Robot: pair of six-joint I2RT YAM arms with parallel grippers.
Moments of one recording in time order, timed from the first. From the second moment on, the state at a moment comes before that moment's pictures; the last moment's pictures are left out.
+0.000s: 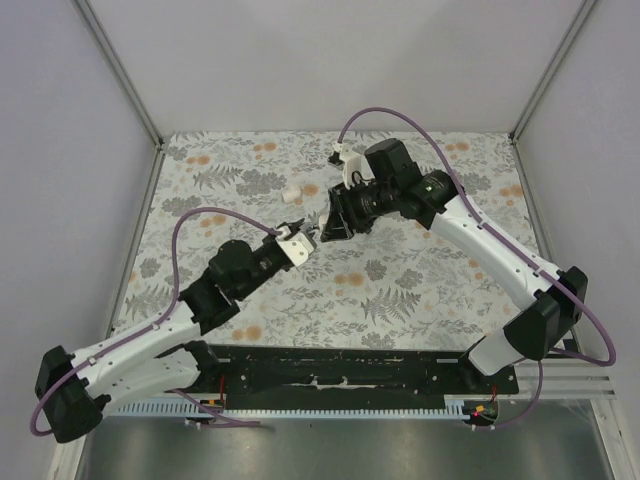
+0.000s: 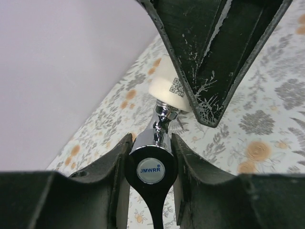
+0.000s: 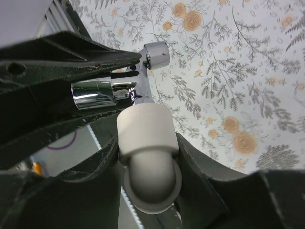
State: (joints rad) left arm -0.82 0.87 0.66 0.16 0.04 0.50; right arm 0.67 1.54 1.58 -0.76 -0.56 0.13
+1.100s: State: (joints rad) left arm -0.90 0.94 0.55 0.27 -0.47 -0.08; right arm 0.65 1.55 1.53 -0.44 -0.48 0.59
